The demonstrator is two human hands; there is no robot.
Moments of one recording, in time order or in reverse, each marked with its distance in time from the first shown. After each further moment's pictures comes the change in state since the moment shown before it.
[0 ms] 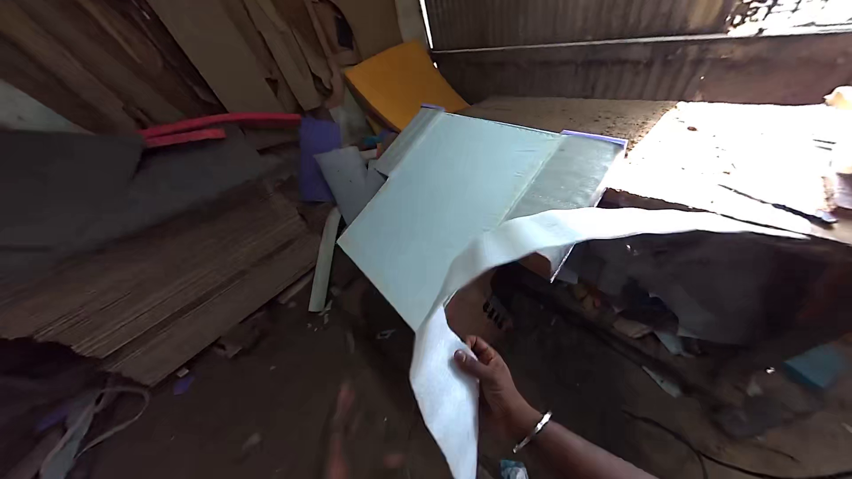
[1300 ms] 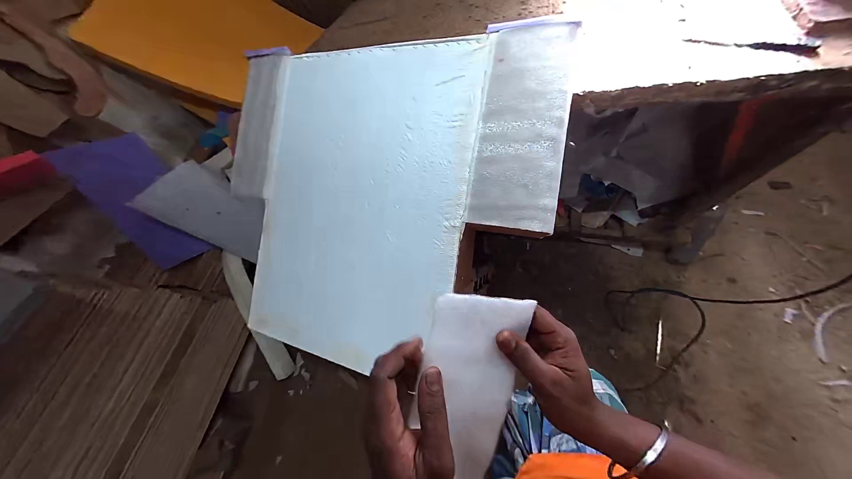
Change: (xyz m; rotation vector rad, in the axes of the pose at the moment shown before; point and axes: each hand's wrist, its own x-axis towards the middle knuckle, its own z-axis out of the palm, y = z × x) left_hand 0.306 0.000 0.129 -0.053 -0.304 0.363; right_hand 0.140 -0.067 -0.006 -0.307 0.429 -0.606
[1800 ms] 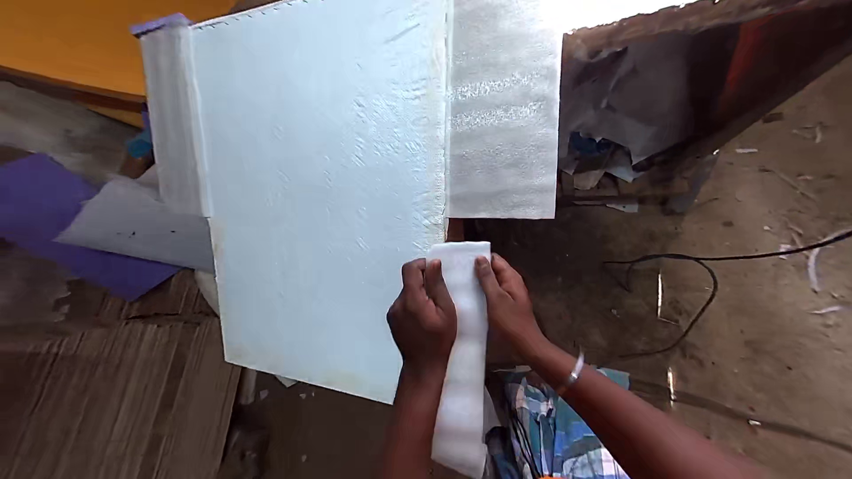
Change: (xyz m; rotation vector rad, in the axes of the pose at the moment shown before) left_hand 0.079 -0.113 0.102 0.539 -0.110 -0.017; right_hand 0.072 0.099 -0.028 -0.308 0.330 0.404
